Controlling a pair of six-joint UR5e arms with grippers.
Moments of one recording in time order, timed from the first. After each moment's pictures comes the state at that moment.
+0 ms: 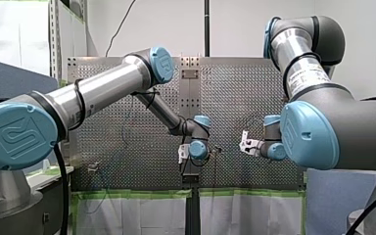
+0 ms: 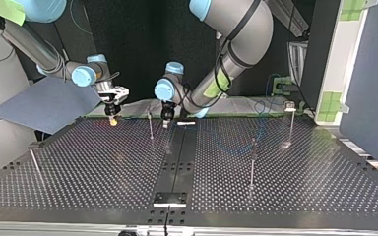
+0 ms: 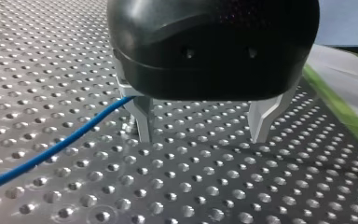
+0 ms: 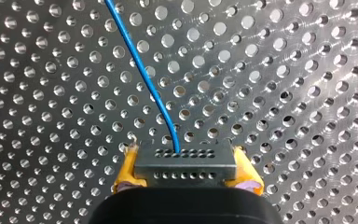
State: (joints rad) left arm -0.63 -2.65 -1.08 -2.79 -1.94 -1.64; right arm 1.77 -0.71 1.60 -0.81 1.24 1.78
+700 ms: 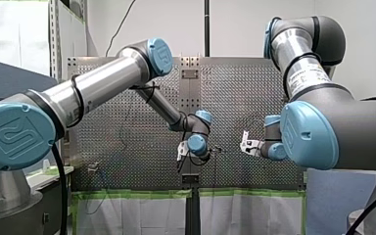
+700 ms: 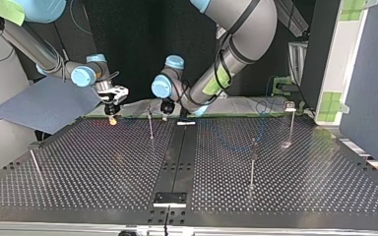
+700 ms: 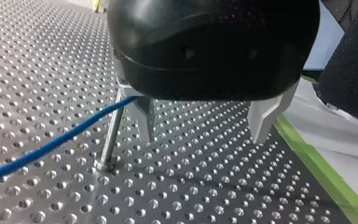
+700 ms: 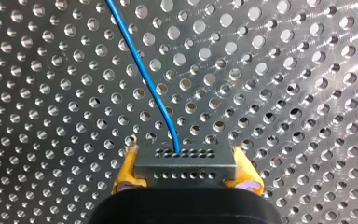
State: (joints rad) left arm -0.65 -2.59 -1.15 -2.90 -1.93 -1.60; right arm 1.76 -0.71 1.60 -0.79 1.24 1.78
